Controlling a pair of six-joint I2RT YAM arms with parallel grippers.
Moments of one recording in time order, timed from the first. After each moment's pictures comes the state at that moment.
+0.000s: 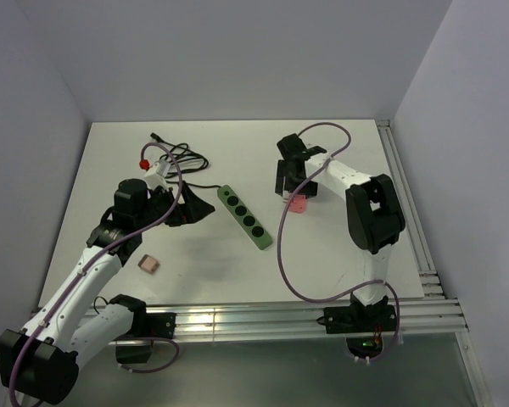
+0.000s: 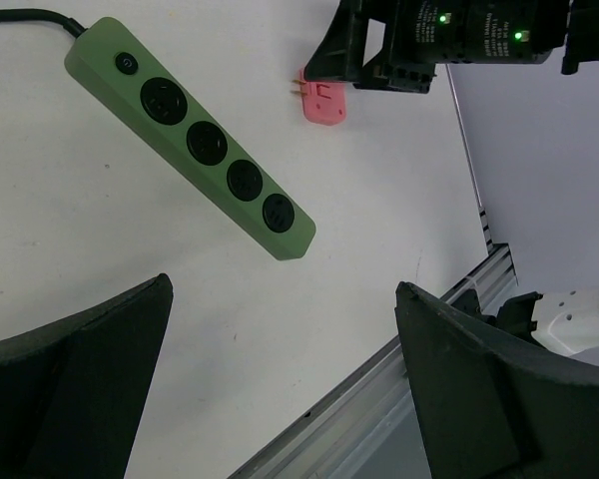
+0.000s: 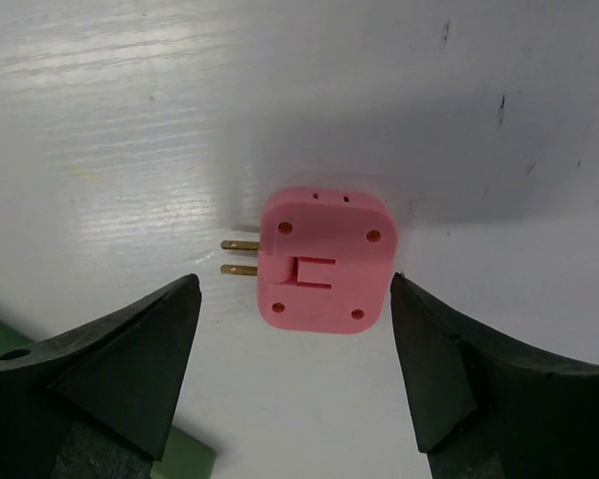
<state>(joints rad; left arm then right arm) -0.33 0.90 0.72 -0.25 0.43 -0.61 0.42 1.93 1.44 -0.71 0.22 0.51</state>
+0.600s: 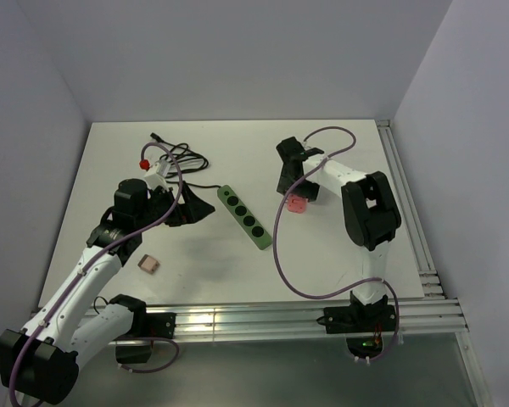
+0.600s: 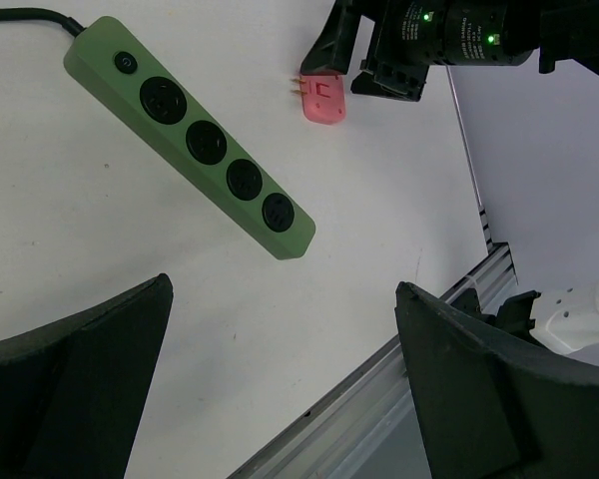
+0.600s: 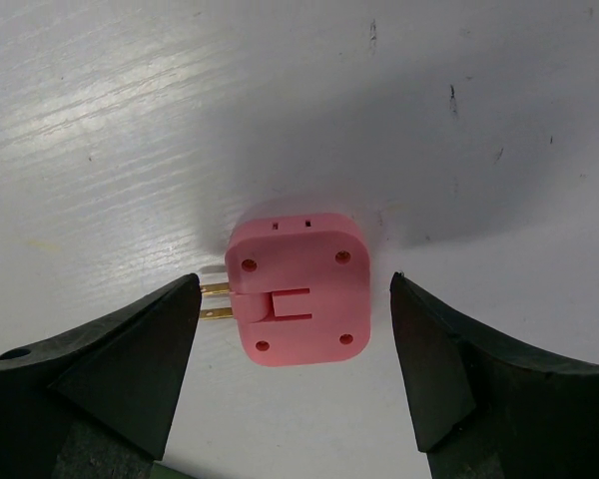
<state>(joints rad) -0.33 0.90 0.72 -0.25 0.43 -0.61 0.41 1.98 1.44 -0.72 0.32 0.70</state>
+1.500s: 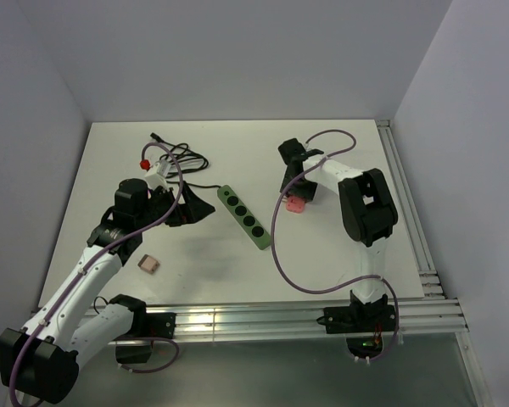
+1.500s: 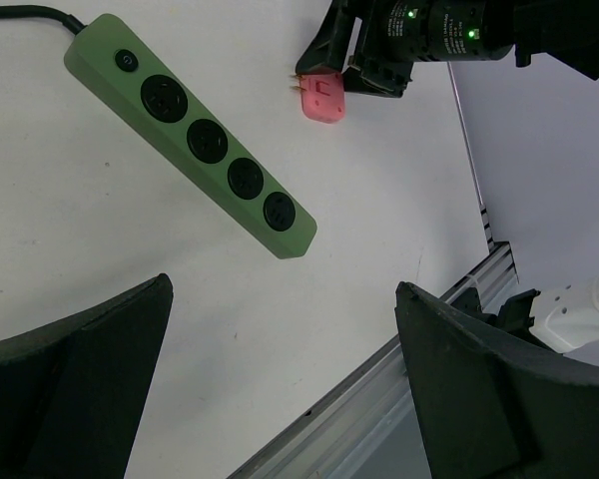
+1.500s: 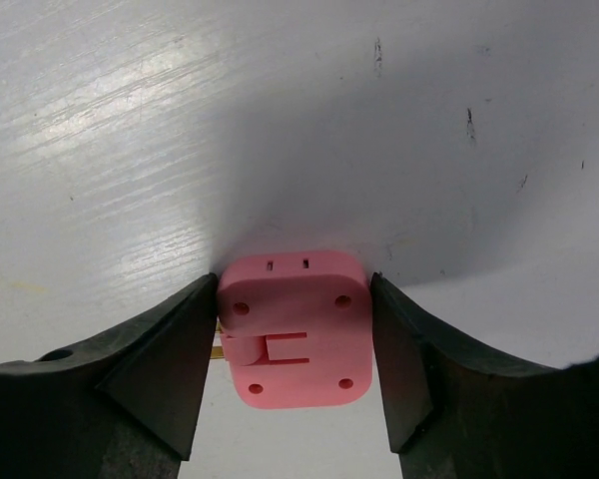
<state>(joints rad) -0.33 0.91 0.72 -0.25 0.43 -0.61 0.39 2.03 1.44 -0.68 0.30 0.72</state>
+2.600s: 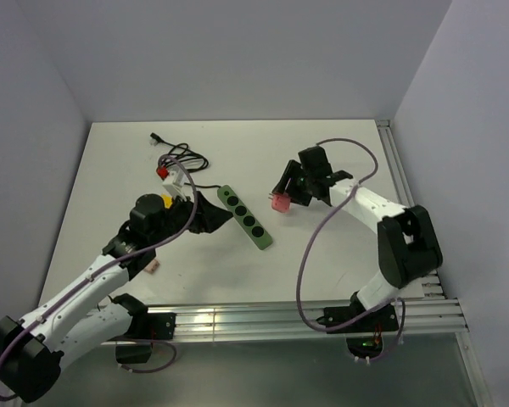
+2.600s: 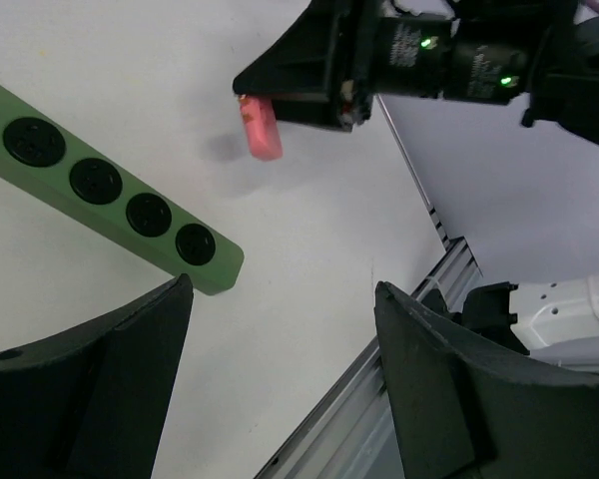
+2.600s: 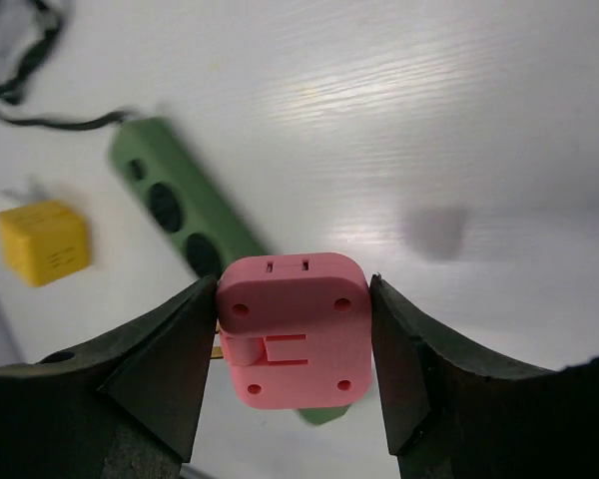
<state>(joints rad) -0.54 0.88 0.60 0.05 0.33 -0.69 0.38 1.64 1.07 -0.35 -0.07 0.78</state>
